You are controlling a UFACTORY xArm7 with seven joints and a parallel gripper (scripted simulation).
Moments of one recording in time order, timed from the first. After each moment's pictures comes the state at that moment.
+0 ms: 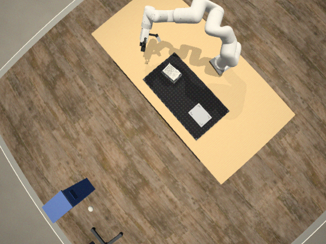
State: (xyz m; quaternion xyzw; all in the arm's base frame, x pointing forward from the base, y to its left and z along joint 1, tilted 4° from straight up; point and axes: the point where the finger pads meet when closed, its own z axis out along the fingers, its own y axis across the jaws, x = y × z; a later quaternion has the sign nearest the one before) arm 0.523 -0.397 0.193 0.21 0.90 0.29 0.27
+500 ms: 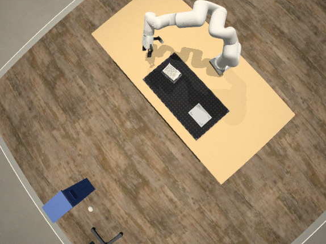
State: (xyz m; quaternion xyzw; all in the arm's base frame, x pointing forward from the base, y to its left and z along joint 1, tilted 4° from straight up) arm 0.515 -0.350 0.177 0.06 0.94 0.23 0.24
